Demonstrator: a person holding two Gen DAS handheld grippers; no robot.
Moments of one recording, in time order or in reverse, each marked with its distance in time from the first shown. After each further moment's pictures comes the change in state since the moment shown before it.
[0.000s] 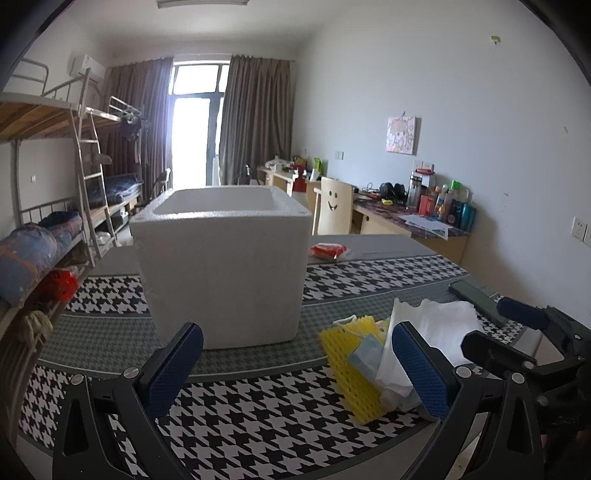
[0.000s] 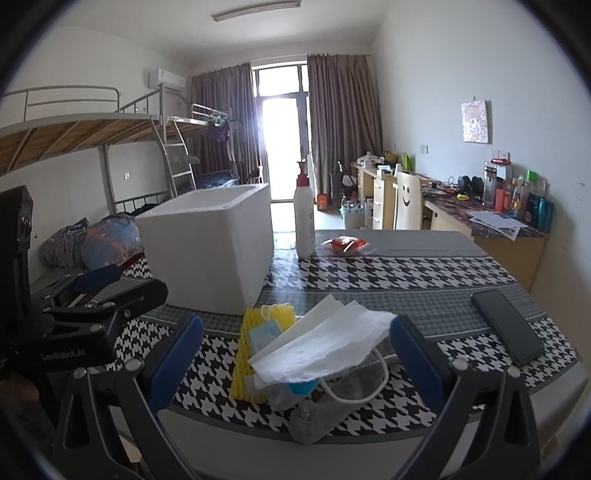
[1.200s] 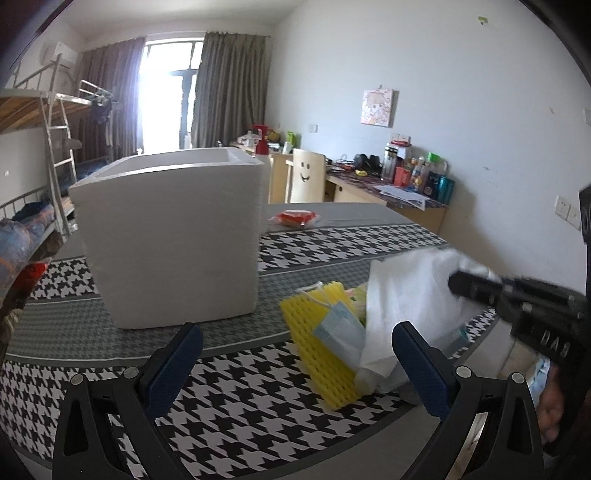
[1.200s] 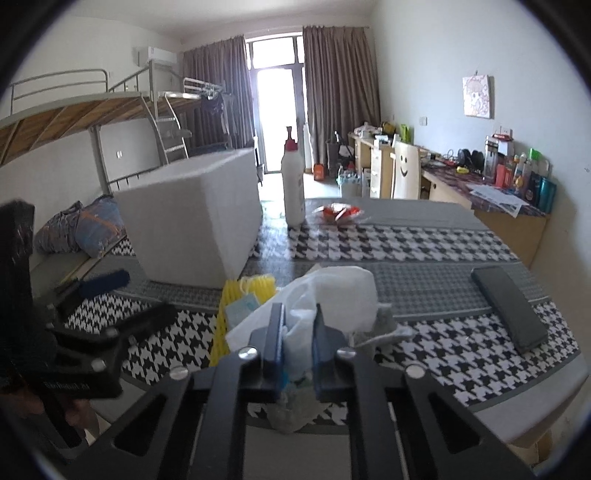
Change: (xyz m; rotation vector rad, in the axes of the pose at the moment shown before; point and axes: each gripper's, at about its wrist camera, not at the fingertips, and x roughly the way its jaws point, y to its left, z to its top) left arm 0.026 -0.023 -0.016 0.038 0.105 -0.114; right arm 0.009 -0.019 0.002 0.027 0.089 0.001
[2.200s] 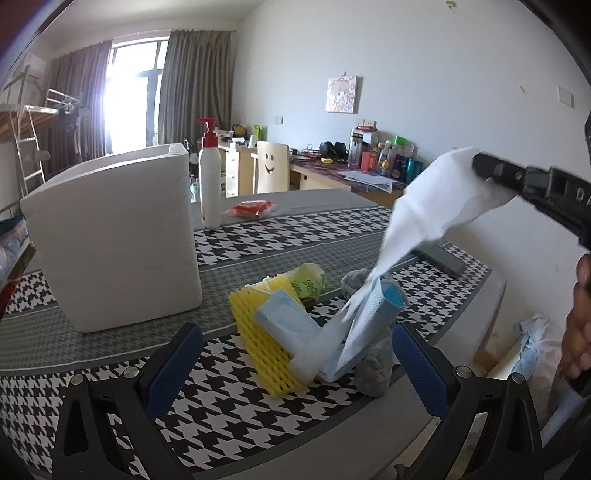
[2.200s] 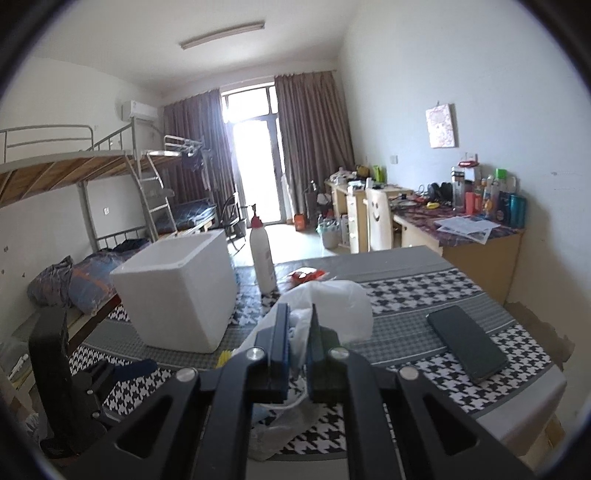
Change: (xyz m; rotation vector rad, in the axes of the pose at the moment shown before) left arm -0.001 -0.020 -0.007 0.069 0.034 -0.097; right arm -0.051 -0.040 0.025 0.083 -0.209 -0.074
